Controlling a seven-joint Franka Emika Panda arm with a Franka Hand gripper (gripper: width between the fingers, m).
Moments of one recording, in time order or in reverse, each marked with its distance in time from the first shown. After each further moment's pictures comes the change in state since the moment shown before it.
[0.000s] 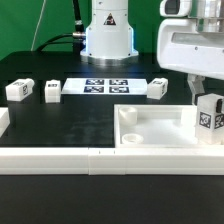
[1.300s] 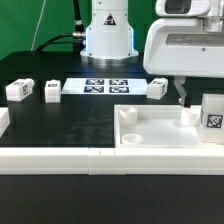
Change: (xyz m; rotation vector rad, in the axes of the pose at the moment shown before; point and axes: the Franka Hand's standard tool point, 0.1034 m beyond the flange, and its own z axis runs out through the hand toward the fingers) arm -0.002 -0.004 -0.001 0.007 0.003 -0.855
